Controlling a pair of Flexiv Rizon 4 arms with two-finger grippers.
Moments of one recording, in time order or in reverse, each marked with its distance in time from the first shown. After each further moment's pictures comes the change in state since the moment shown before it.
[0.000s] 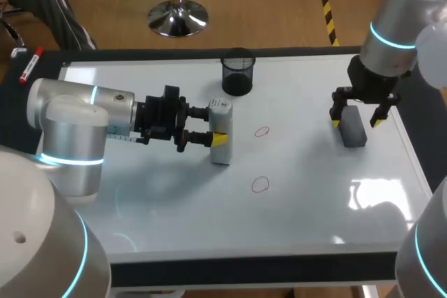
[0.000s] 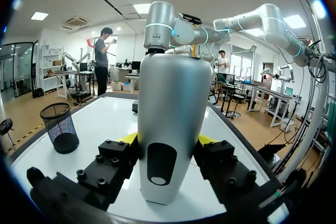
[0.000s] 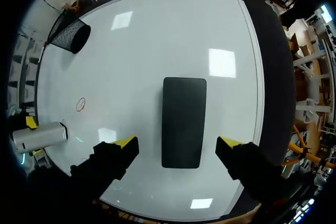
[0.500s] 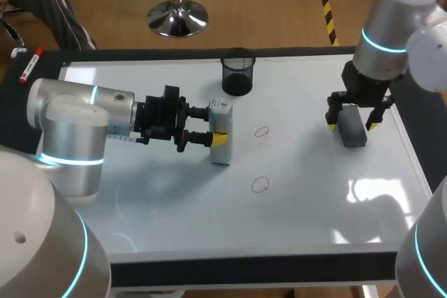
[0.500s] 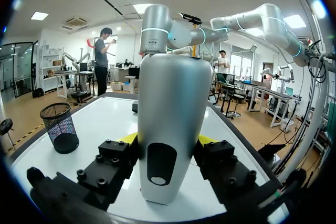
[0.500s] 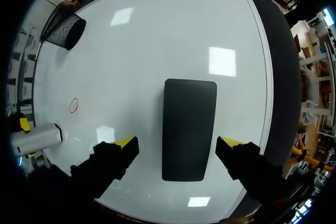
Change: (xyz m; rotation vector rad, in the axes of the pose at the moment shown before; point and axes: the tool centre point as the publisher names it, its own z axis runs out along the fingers) left arm 0.000 0.000 0.000 0.000 0.000 0.000; right arm 0.003 0.006 0.019 0.026 -0.013 -0.014
